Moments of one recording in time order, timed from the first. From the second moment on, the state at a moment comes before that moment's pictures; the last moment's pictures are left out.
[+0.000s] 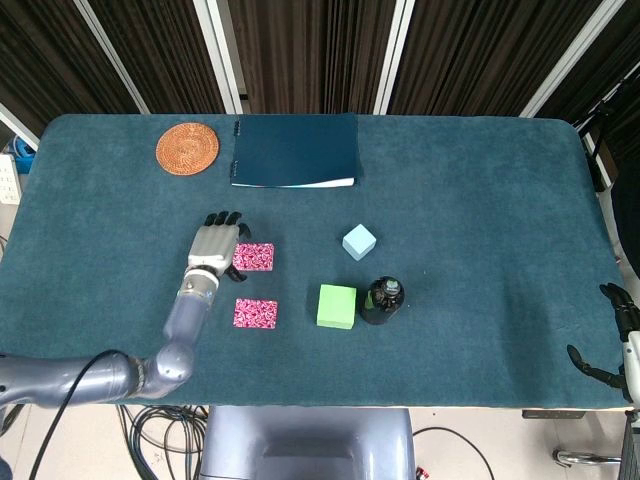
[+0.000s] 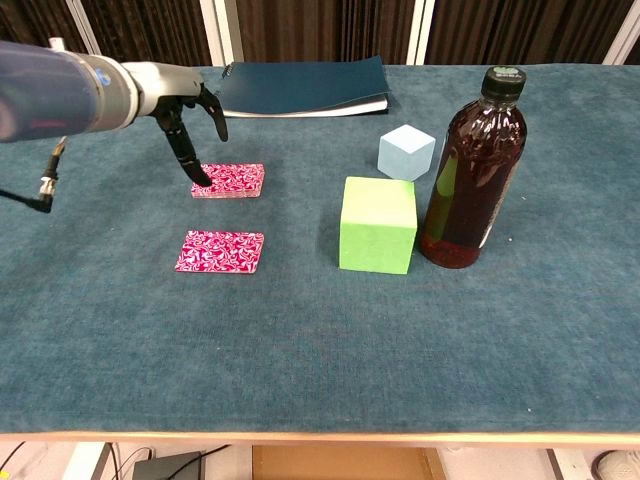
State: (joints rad) left arm -1.09 -1.55 -0.31 -1.50 0.20 1.01 0.80; right arm 0.02 -1.03 0.12 -1.66 -1.40 1.47 0.26
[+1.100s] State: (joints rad) left arm -1.21 -1.69 -0.32 -1.26 0.02 0.93 0.89; right arm 0.02 -1.03 0.12 -1.65 -1.39 1.46 0.28
